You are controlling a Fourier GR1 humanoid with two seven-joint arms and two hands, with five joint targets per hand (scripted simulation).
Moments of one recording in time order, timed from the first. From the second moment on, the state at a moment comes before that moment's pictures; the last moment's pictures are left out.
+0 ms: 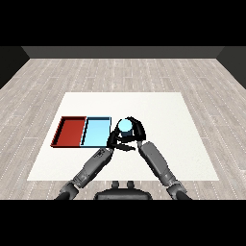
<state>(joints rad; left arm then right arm) -0.48 0.00 -0.54 -1.03 0.39 0.37 -0.42 -0.49 0.00 0.35 -1.25 -0.21 -0.27 -0.28</state>
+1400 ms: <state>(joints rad) -0.56 0.02 -0.62 -0.97 0.49 0.51 -0.41 -0.52 -0.01 0.48 -1.27 -0.24 -0.36 -0.26</state>
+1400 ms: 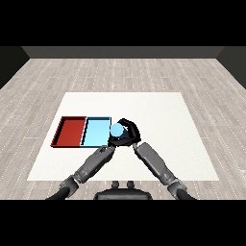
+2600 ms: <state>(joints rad) -0.58 0.01 -0.60 -0.94 0.41 0.64 -0.34 -0.53 -0.01 0.47 -1.24 -0.20 -0.37 -0.26</state>
